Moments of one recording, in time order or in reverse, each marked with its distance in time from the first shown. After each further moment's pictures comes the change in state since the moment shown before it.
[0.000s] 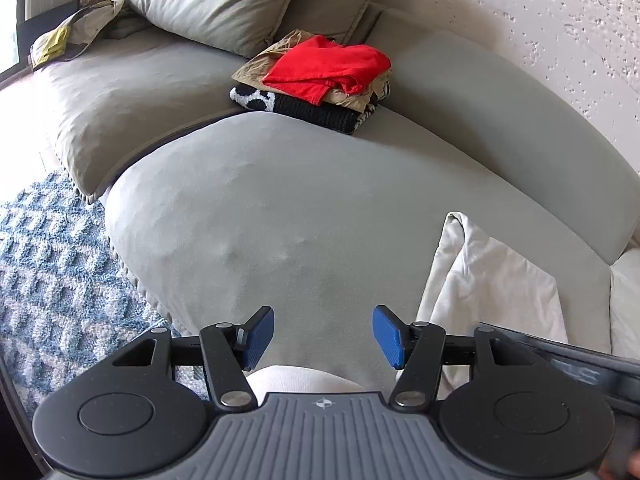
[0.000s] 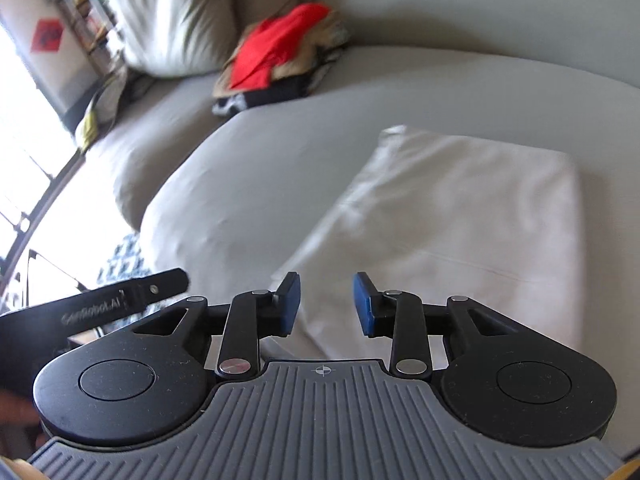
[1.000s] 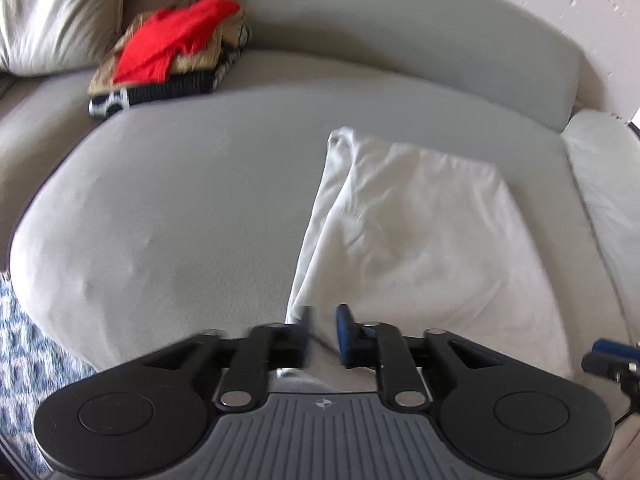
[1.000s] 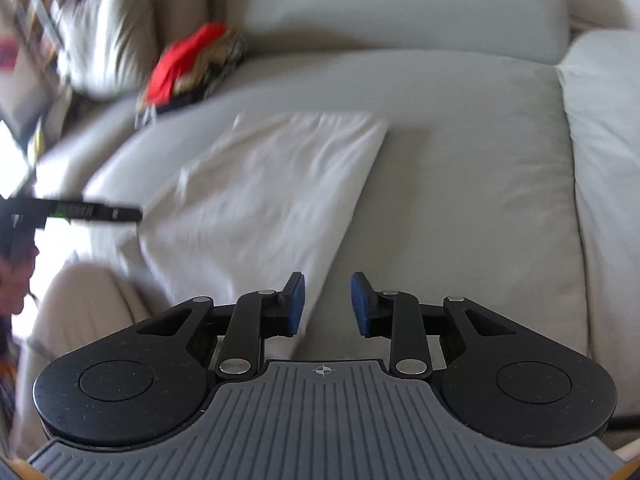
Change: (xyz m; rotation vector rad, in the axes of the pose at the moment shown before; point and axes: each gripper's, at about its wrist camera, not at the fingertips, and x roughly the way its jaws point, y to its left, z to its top) left arm 0.037 -0.081 0.005 0.363 0.128 -0.147; right arm -0.061 -0.129 -0.052 0.070 -0.057 -0.137
